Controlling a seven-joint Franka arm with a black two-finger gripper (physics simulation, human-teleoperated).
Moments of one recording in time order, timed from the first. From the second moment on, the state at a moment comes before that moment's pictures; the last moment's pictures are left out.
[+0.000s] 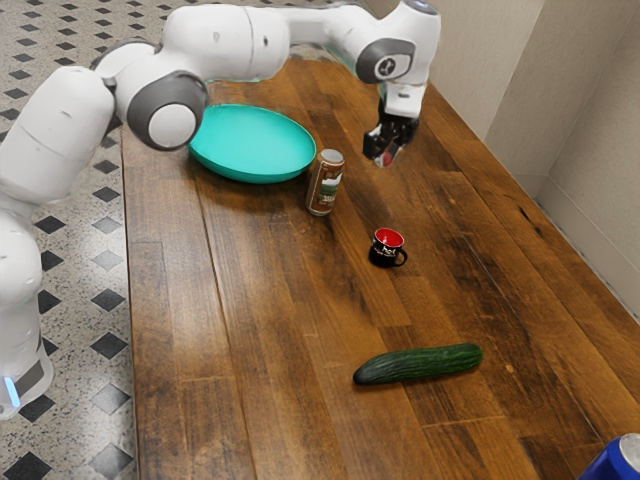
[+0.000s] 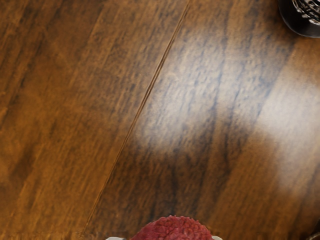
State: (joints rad) arm 0.27 0.50 -0.02 -1.10 0.05 1.75 1.37
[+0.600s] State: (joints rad) arm 0.47 0.45 0.19 -1.15 0.05 1.51 1.40
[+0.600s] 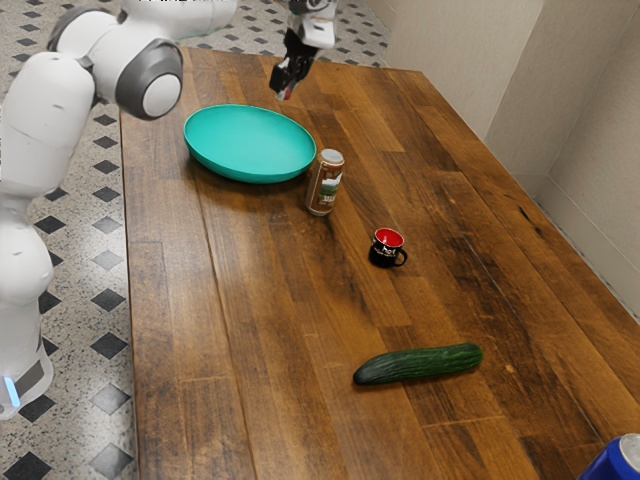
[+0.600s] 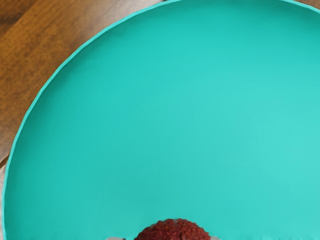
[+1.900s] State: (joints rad) arm -0.11 0.48 -0.03 -1.15 0.02 1.53 1.39
